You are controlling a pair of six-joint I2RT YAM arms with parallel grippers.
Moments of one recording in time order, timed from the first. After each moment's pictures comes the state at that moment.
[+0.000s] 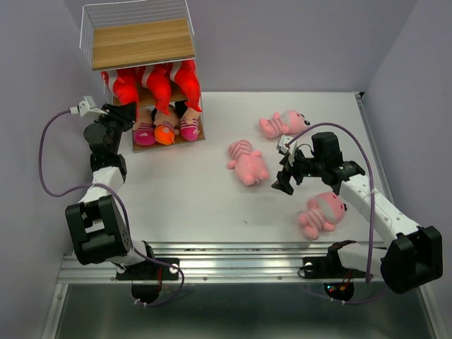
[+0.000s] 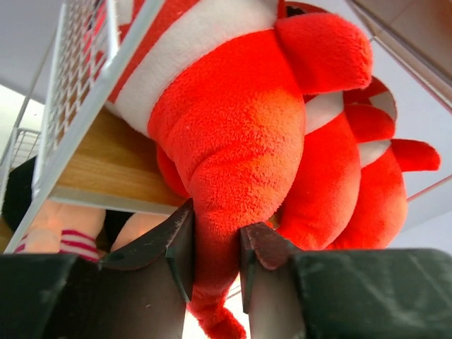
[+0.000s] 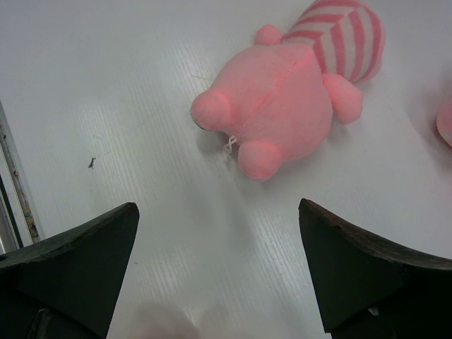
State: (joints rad) left arm 0.27 1.41 0.81 0.78 0.33 -0.76; right arm 0.32 1.17 0.87 -0.41 -0.69 -0.55
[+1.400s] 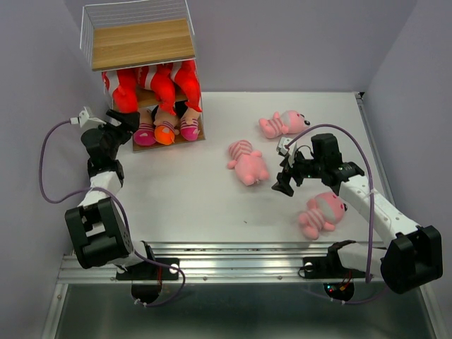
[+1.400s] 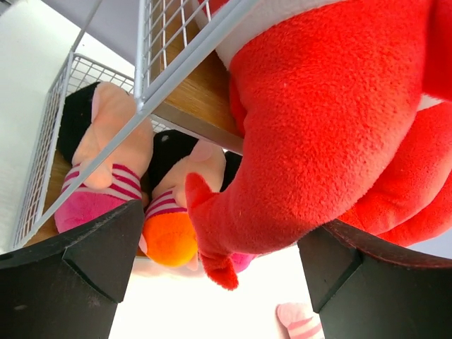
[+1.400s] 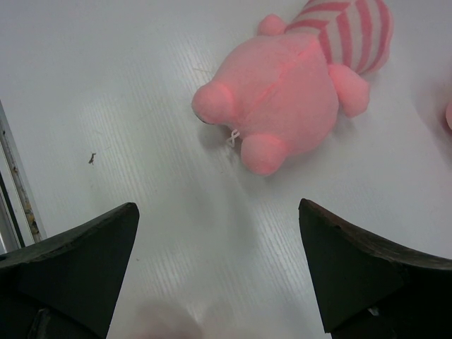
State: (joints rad) left arm 0.33 1.37 0.75 0.61 0.34 -0.75; right arm 0.32 1.17 0.85 -0.41 -0.69 -0.55
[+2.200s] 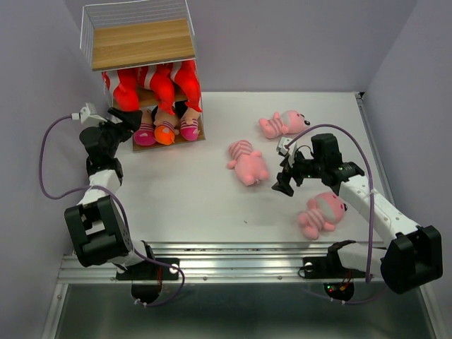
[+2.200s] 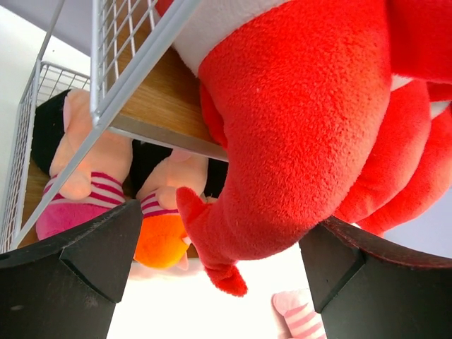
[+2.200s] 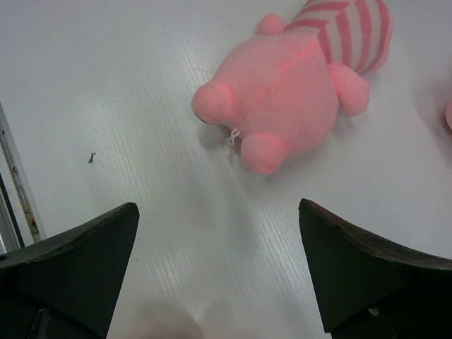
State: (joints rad) left arm 0.33 1.40 0.77 0.62 0.43 -0.73; right arm 0.32 1.17 0.85 -0.41 -0.69 -0.55
